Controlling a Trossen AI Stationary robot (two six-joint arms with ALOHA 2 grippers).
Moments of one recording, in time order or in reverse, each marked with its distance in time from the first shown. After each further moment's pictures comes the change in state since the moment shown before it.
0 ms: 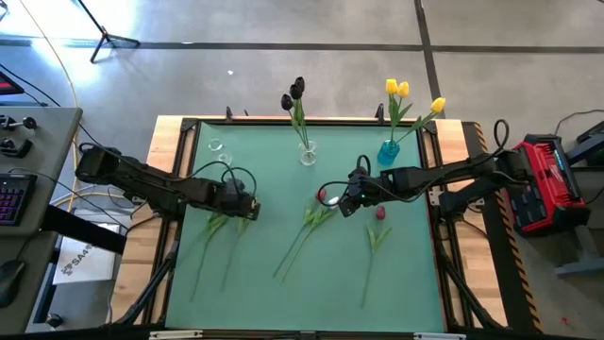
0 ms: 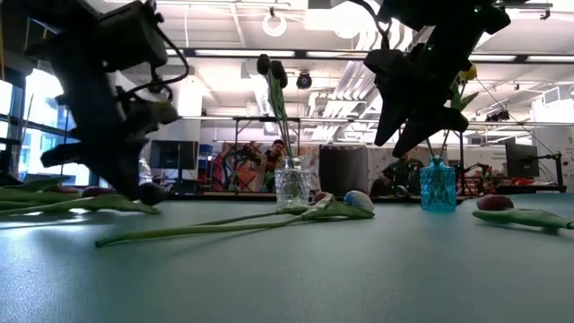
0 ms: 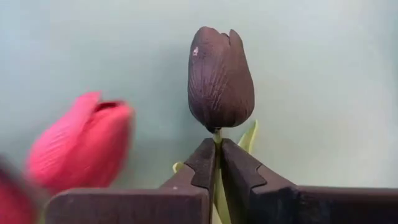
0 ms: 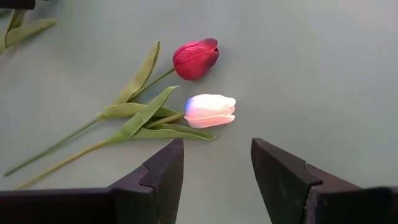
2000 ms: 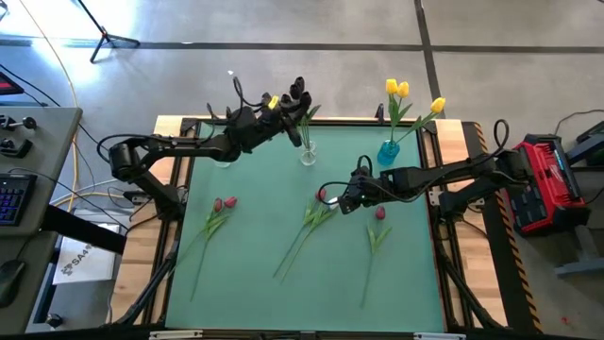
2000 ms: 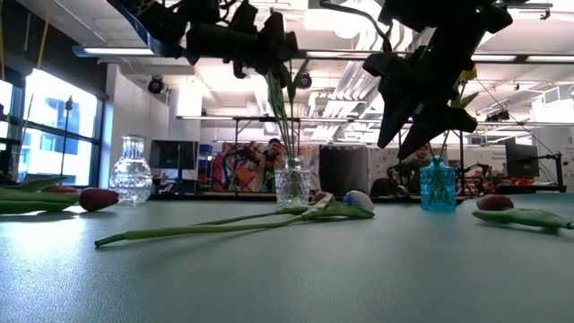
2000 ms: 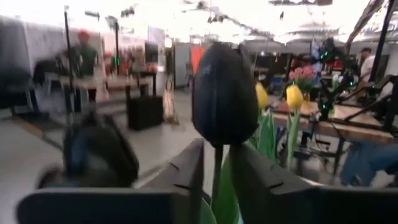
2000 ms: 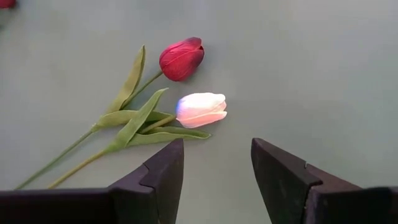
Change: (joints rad) left arm 0.503 0.296 0.430 1.196 0.050 1.319; right arm 0.003 0.000 0.000 -0.027 0.015 0.117
